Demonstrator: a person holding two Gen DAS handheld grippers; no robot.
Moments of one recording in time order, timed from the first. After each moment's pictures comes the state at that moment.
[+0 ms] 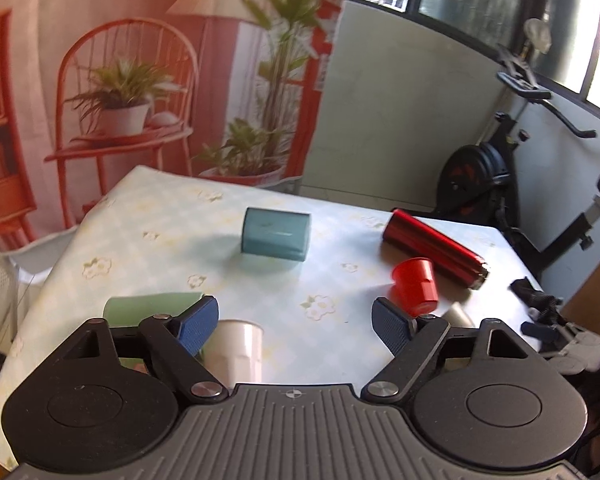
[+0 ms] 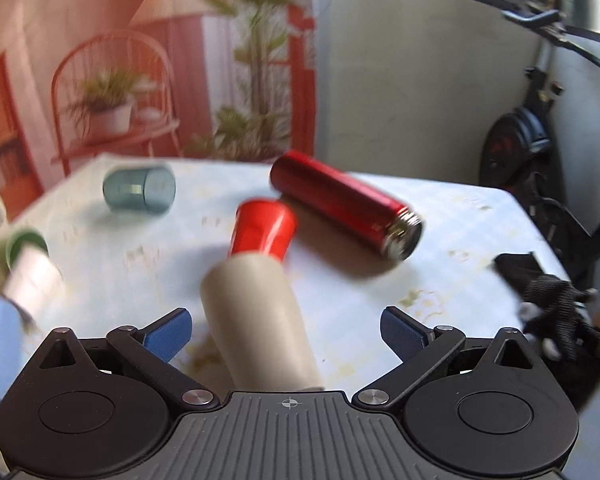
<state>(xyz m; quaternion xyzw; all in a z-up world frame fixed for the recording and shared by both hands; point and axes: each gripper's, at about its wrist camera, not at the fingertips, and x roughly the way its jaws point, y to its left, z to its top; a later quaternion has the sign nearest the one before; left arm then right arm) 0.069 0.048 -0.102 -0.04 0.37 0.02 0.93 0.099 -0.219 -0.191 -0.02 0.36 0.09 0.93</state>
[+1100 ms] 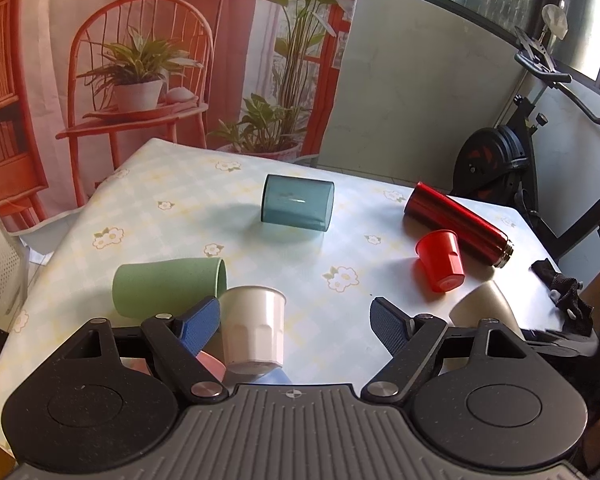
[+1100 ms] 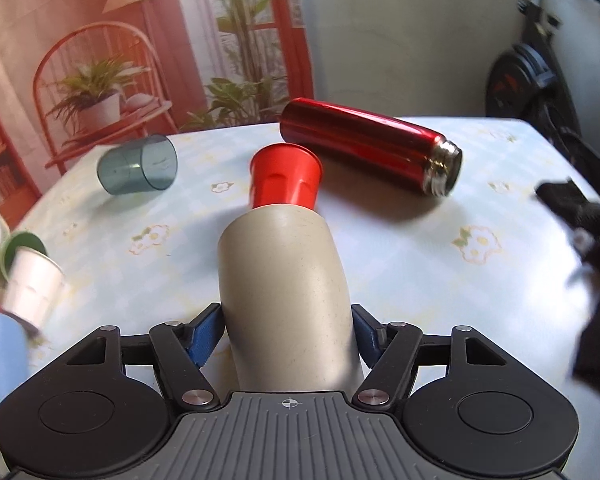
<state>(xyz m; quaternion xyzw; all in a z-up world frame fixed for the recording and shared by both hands) 0.068 0.044 -0.112 -0.06 0.37 0.03 0.93 0.098 -0.202 -0.207 0.09 0.41 0.07 0.90</state>
